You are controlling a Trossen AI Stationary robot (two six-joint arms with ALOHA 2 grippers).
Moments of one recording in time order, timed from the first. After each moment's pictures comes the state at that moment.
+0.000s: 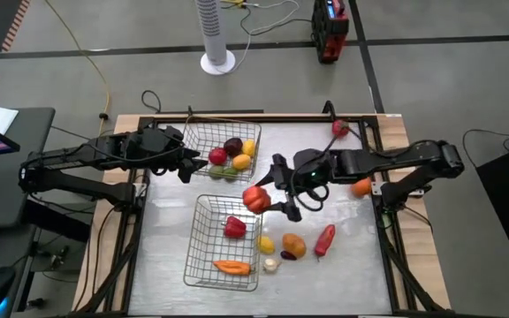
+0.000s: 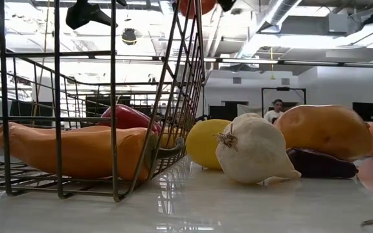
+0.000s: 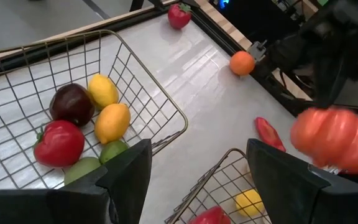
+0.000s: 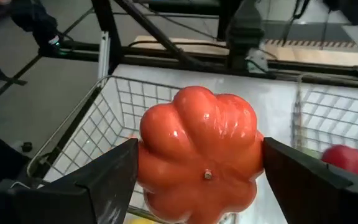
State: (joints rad) left arm 0.10 0.93 1.08 -0.72 -0.19 -0.69; right arm 0.09 1.45 1.30 -0.29 -0.11 -0.03
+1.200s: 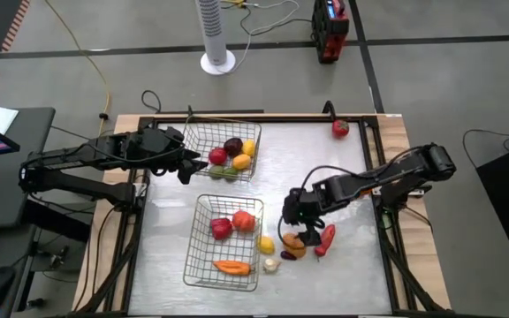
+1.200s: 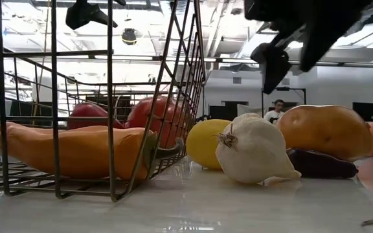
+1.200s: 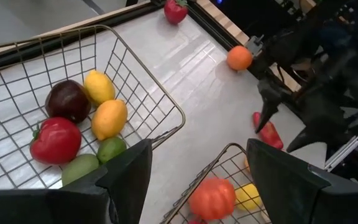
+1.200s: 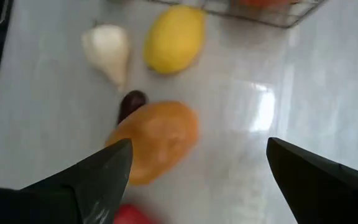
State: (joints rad) left arm 0.10 0.93 1.08 -0.72 -0.17 -0.68; right arm 0.23 1.54 1.13 -0.68 -0.10 0.10
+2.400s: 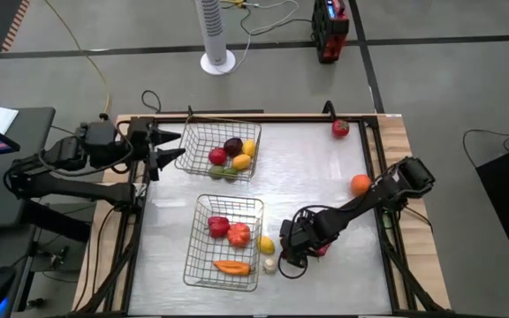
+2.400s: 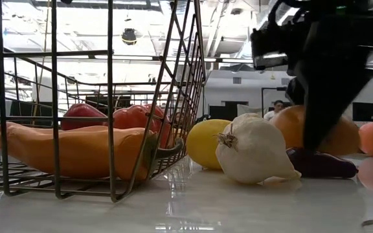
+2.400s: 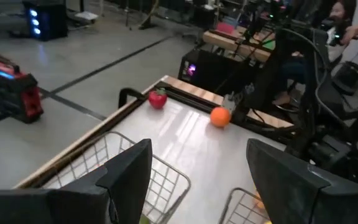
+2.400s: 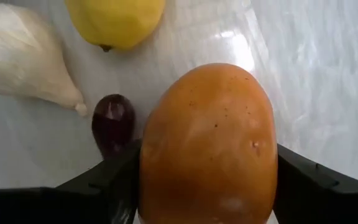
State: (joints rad) left arm 0.10 0.70 1.08 -0.62 -0.23 -0.30; right arm 0.43 1.78 1.13 -0.63 0.13 0.77
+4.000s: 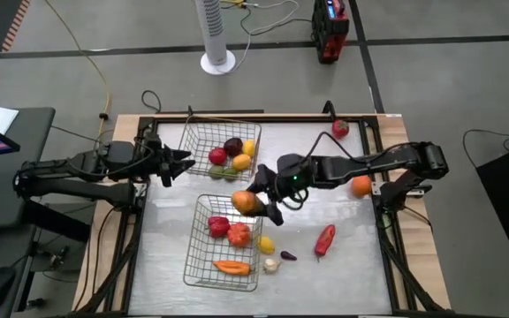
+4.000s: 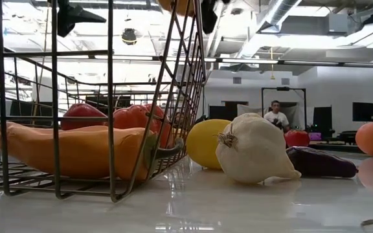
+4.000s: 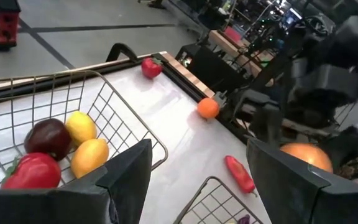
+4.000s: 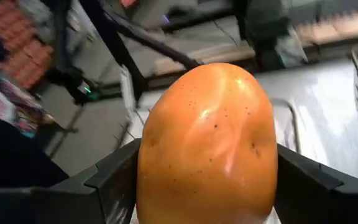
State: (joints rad) left arm 0.04 0.60 0.76 -0.41 -0.28 -0.67; right arm 0.05 1.59 1.26 -0.01 -0.24 0.26
